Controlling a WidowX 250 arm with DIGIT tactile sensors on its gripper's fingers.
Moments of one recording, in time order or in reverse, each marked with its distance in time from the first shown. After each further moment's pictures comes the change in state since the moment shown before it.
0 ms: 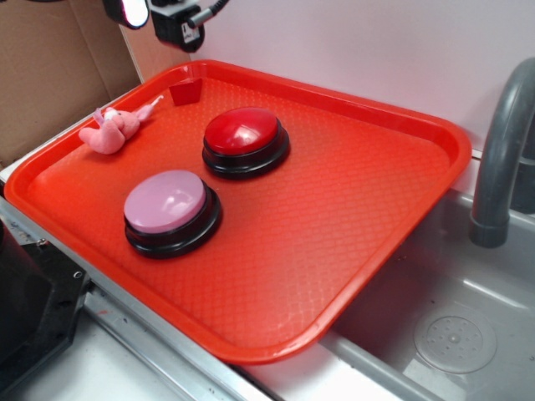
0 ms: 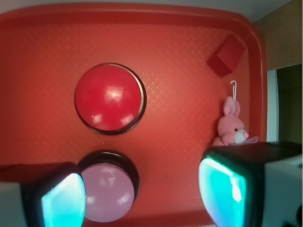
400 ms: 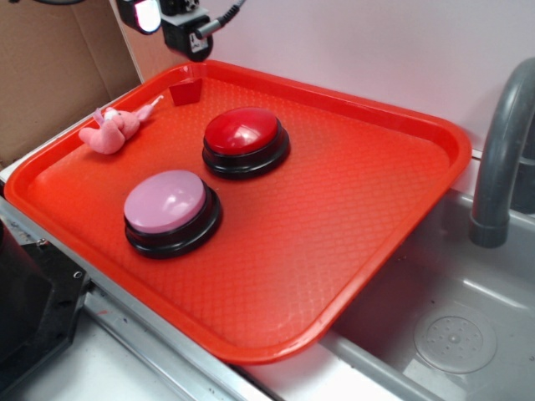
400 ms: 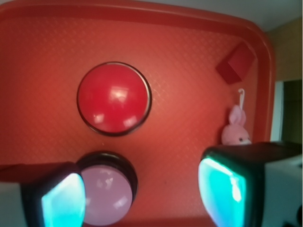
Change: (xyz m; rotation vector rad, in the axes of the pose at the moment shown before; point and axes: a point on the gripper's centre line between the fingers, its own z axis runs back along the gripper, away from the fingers) arm 0.004 -0.003 -0.010 0.018 0.037 -0.068
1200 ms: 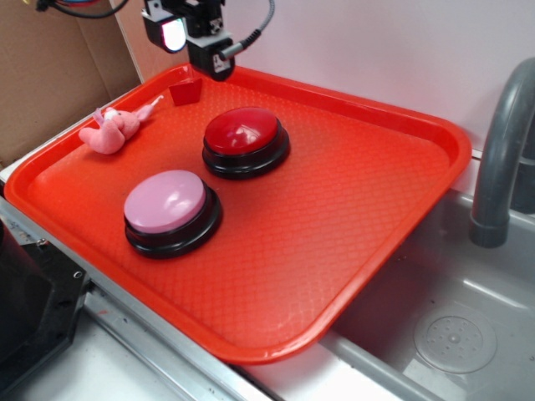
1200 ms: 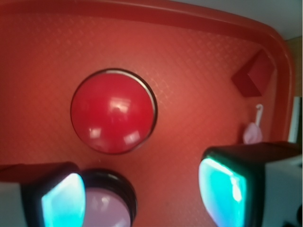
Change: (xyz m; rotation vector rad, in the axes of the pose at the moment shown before) arm 0.018 -0.002 -0.023 -0.004 0.022 -0.050
